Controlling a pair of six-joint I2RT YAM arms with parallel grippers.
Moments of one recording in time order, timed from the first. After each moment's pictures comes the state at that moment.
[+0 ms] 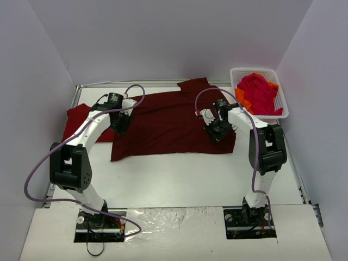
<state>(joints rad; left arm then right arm) -0.19 1.66 1.34 -0.78 0.02 0.22 0.24 1.92 1.34 -0.81 -0.29 -0.54</state>
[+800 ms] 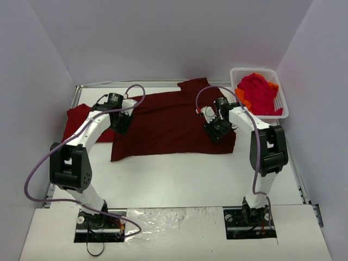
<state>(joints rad) -0.19 1.66 1.34 -0.78 0.04 0.22 0.24 1.86 1.34 -0.80 -0.24 -0.53</state>
